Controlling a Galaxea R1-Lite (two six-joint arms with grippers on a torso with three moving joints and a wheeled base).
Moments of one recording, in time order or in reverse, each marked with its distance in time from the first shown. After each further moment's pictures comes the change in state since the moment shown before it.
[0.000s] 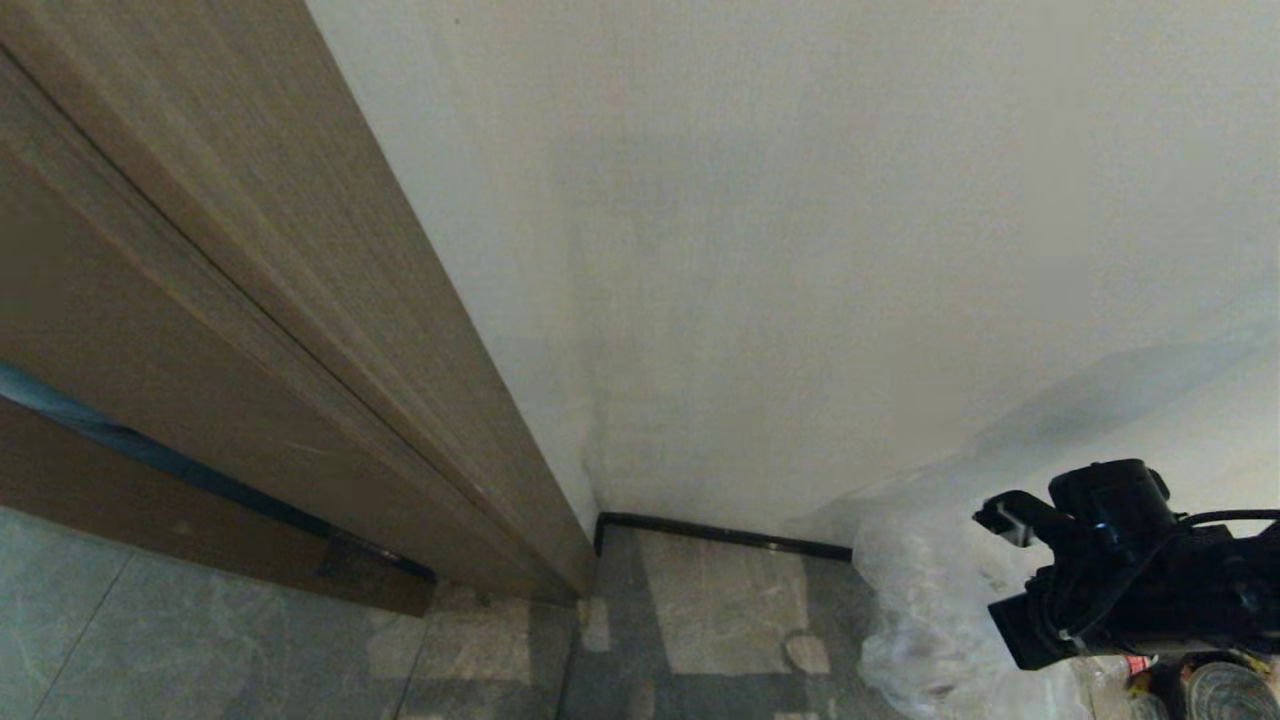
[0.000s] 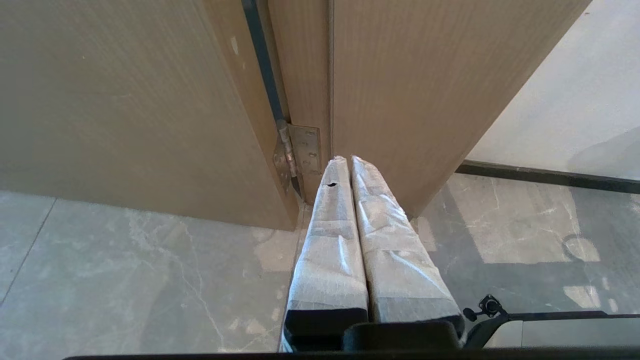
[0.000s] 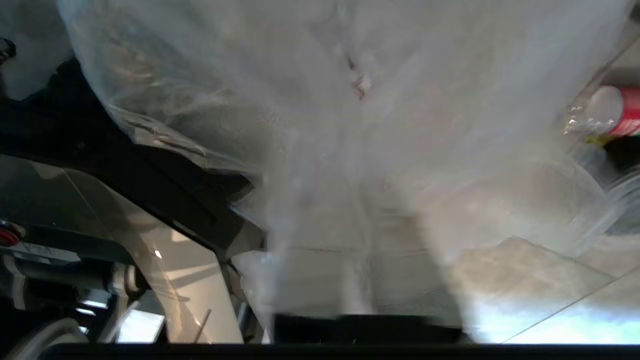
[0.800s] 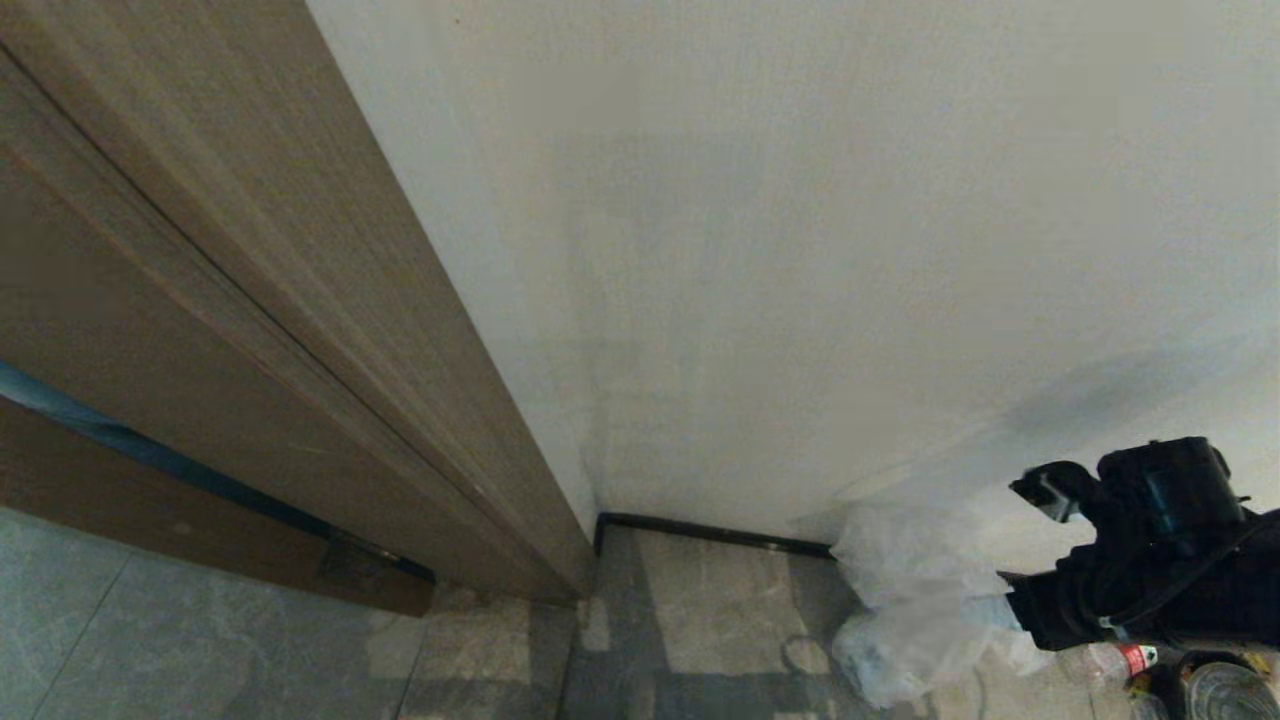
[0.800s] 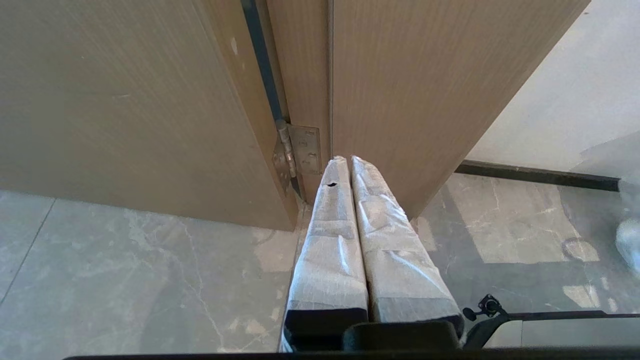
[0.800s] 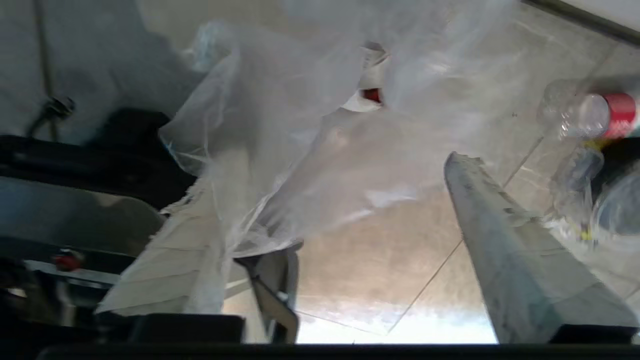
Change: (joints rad) left arm 0.000 0.000 0.000 0.000 0.000 0.000; right arm 0.021 -0.209 0.014 0.079 -0.004 0.121
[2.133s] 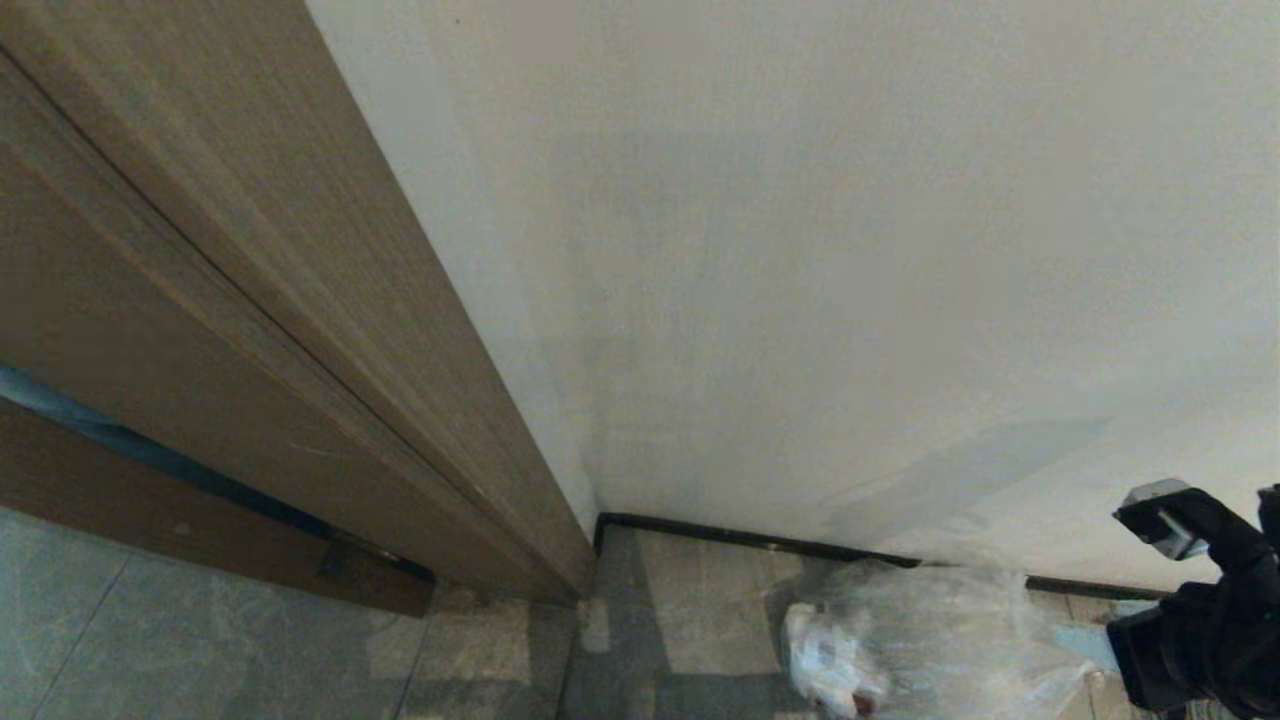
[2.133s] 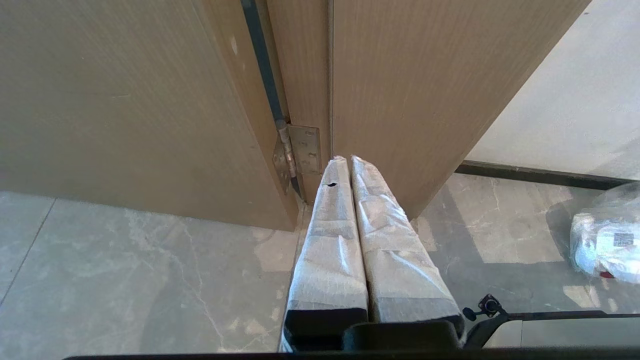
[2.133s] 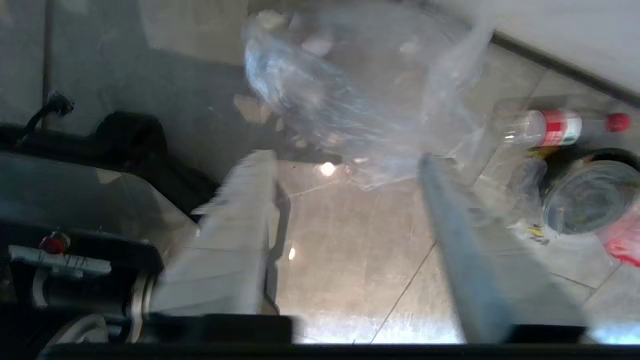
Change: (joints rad) left arm 0.000 0.000 0.000 0.000 0.000 0.000; right arm 0.006 -0.372 0.145 0.065 -0.071 -0.053
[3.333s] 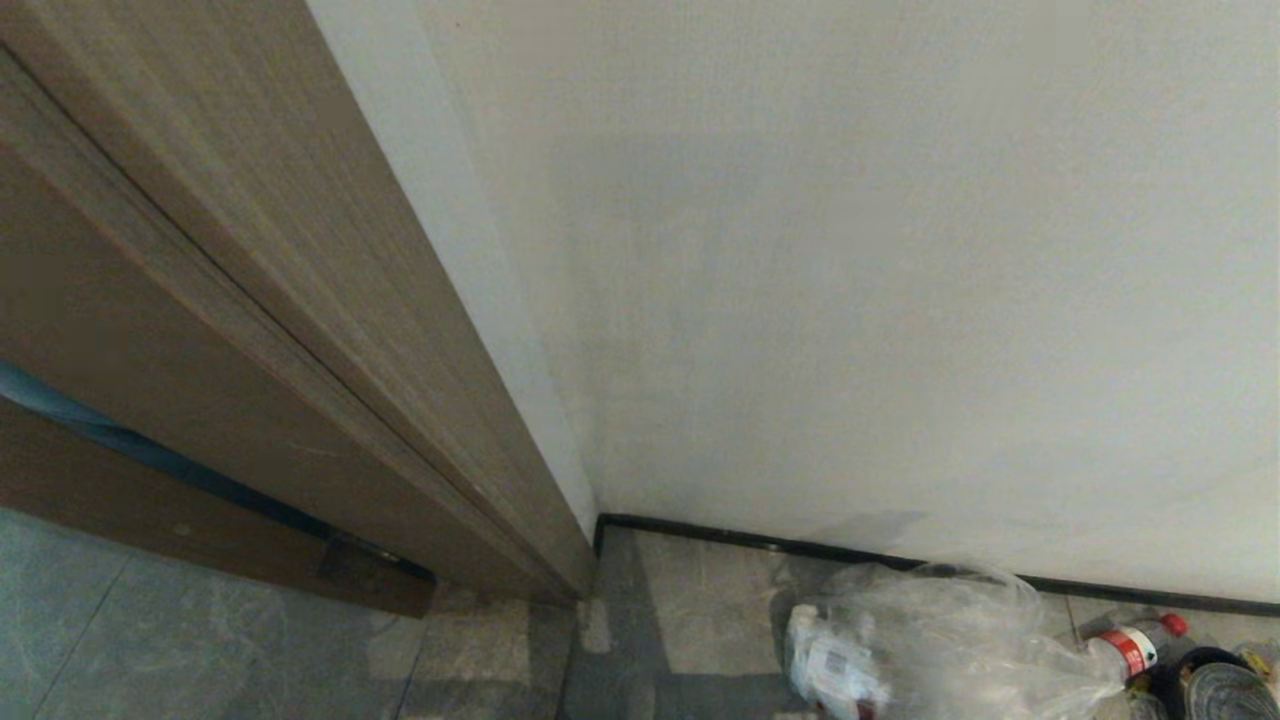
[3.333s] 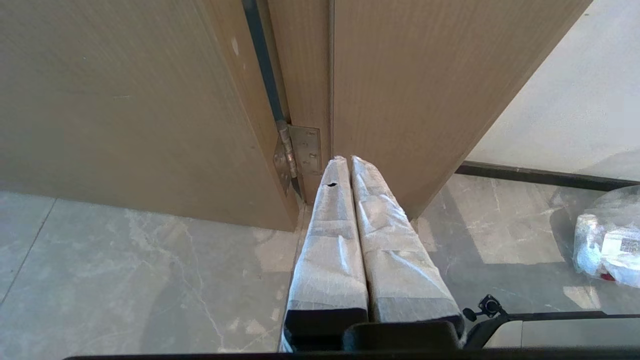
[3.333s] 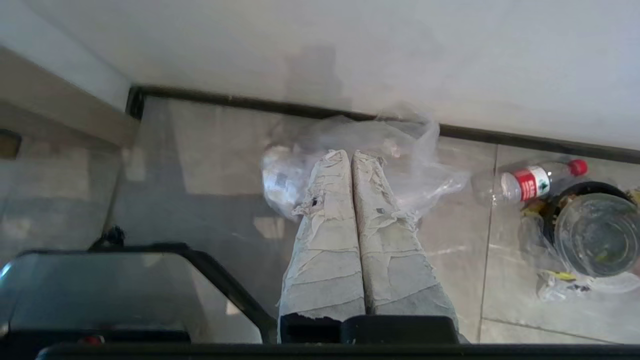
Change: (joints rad) left arm 0.000 0.000 0.000 0.000 0.000 0.000; right arm -0.087 -1.126 0.289 0.279 0.040 0.153
